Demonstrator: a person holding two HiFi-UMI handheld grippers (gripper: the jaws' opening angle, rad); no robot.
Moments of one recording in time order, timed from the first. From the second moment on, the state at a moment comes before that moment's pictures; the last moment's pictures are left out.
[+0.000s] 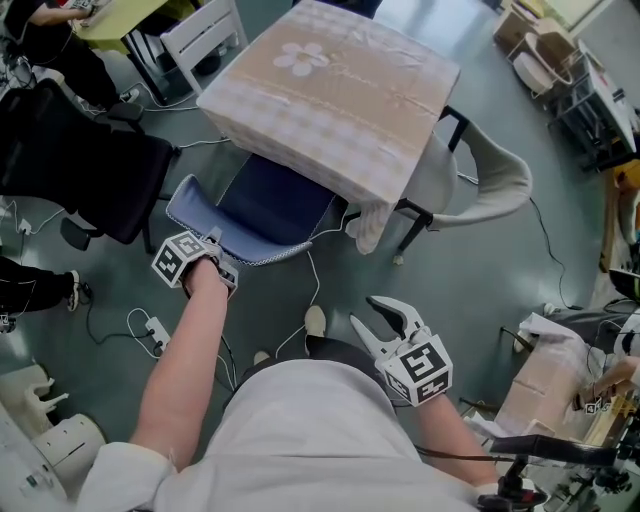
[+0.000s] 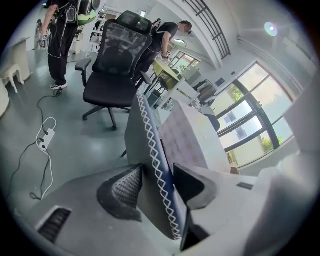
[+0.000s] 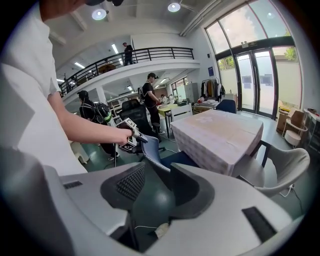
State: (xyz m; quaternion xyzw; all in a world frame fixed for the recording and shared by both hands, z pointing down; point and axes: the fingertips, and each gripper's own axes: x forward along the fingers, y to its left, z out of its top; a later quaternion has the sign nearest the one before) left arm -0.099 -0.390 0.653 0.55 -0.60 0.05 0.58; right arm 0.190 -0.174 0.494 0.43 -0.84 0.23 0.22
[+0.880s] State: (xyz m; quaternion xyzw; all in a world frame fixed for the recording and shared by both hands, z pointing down) left arm -0.137 -0.182 0.449 0.87 -0.35 0.05 0.35; right arm 0.045 -0.108 0.445 0.40 -0.88 0.15 0.21
